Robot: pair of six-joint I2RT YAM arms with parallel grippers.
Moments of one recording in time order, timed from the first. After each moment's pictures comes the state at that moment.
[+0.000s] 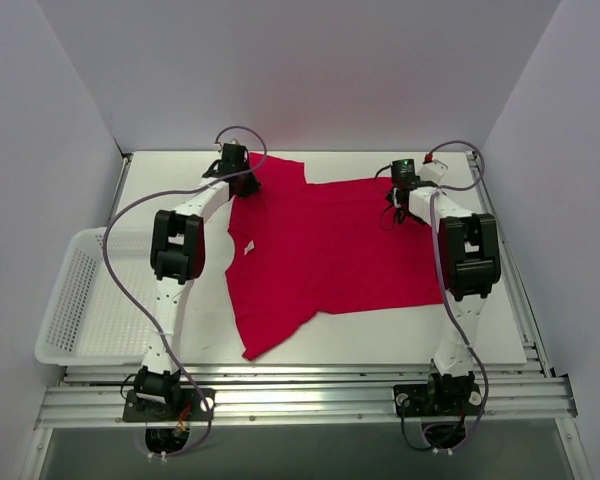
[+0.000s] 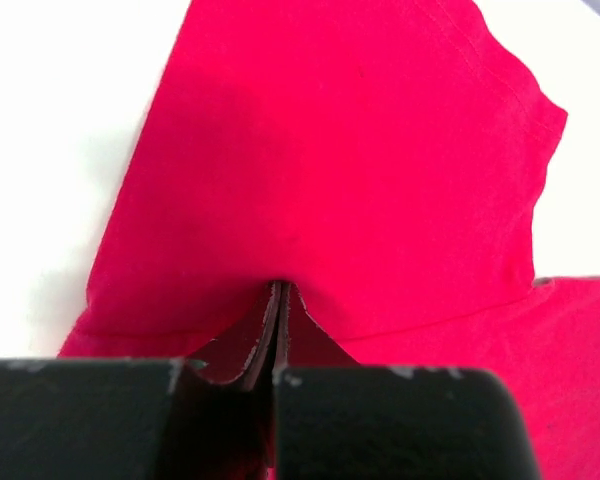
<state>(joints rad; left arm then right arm) -0.25 2.52 2.09 -0.32 0.01 -0.67 0.12 2.09 1.50 -0.34 0.57 0.69</state>
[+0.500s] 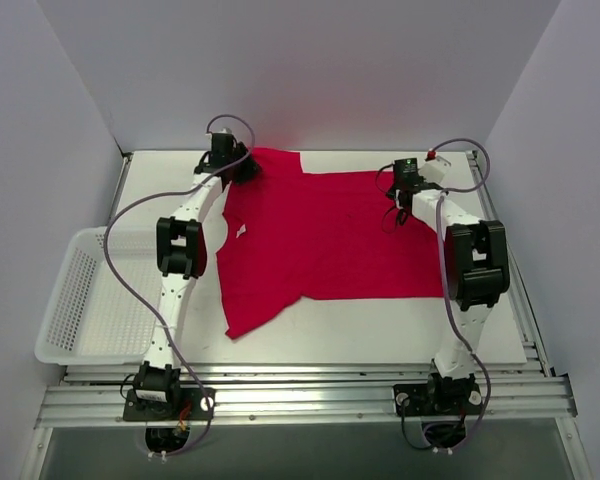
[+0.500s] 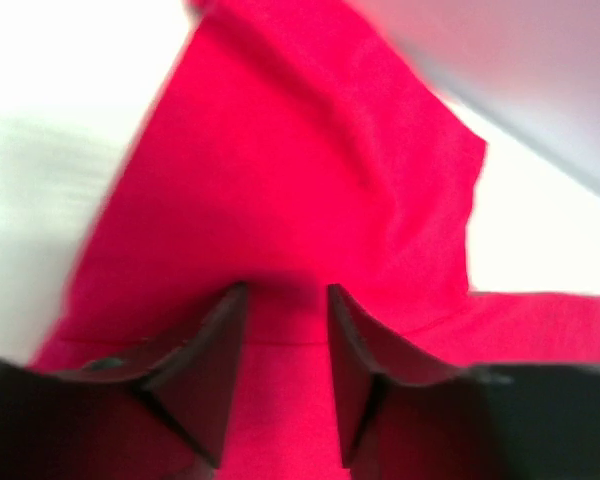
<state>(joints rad) -0.19 2.81 2.60 -0.43 0.13 -0.72 0.13 2.00 1.42 -0.29 0.56 0.69</state>
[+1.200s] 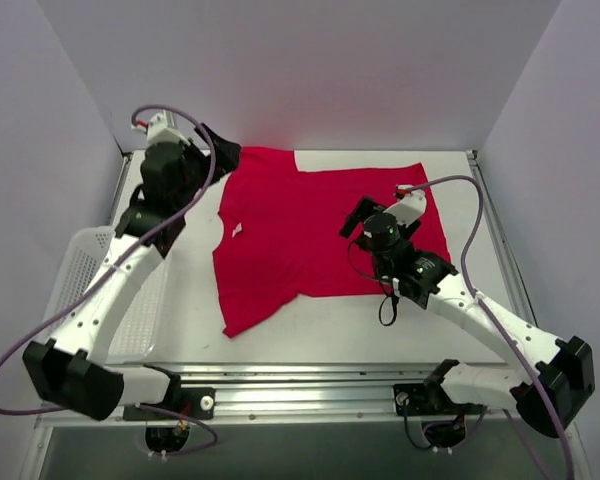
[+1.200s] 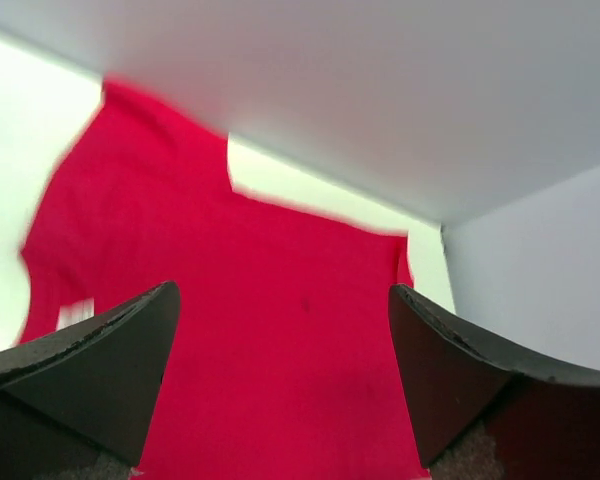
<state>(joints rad) -0.31 1.42 1.45 -0.20 -0.12 -0.70 0.65 1.17 0.95 -0.27 0.65 0.77</state>
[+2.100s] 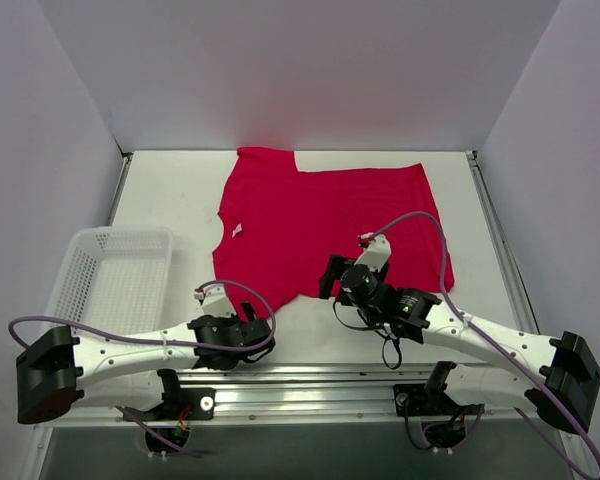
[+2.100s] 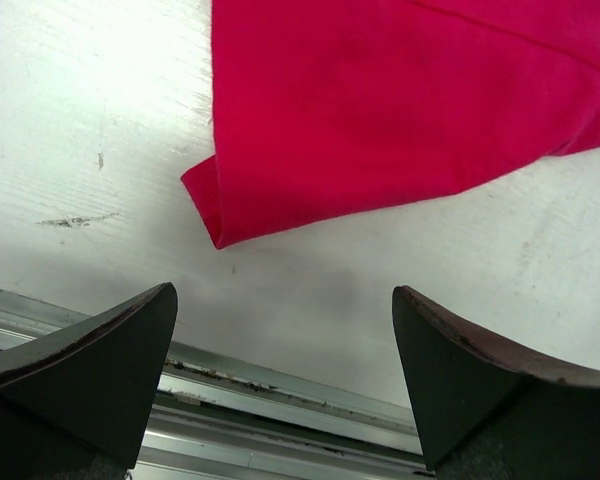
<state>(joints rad) -1.23 1.13 0.62 -0.84 -0.68 -1.60 0.96 1.07 0.68 -0.30 0.54 0.86</state>
